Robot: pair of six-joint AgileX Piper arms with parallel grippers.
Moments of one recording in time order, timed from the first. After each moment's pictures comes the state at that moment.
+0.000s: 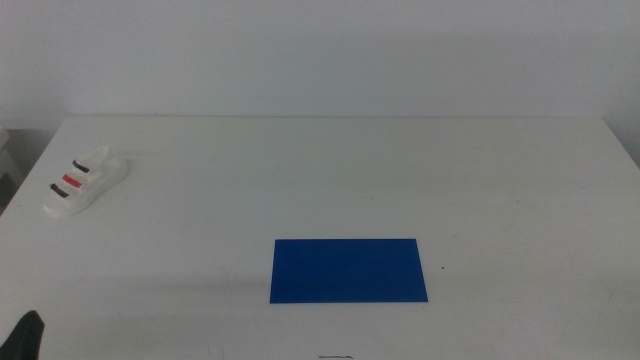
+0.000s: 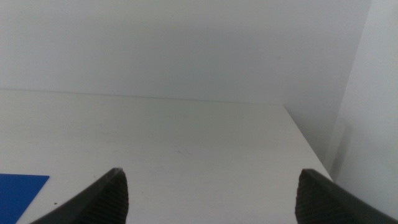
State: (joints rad) left arm 0.02 -0.01 0.03 0.02 0.21 -0.07; right arm -0.02 -0.01 0.03 0.00 0.14 -0.07
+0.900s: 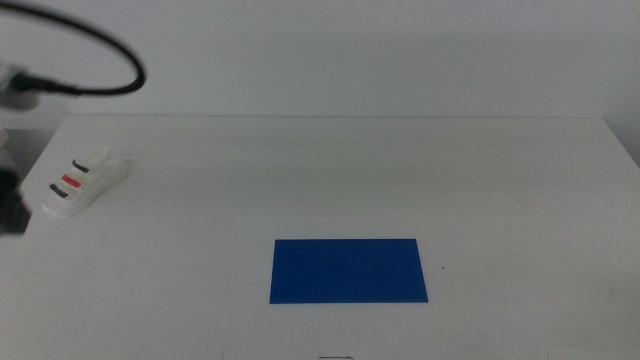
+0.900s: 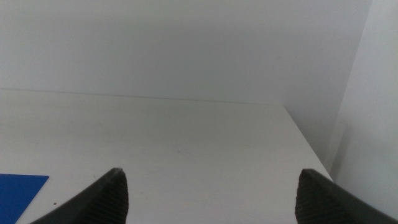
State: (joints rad) left arm 0.02 1.06 -1.06 0.06 1.13 0.19; right arm -0.02 -0.01 0.03 0.00 0.14 -0.07
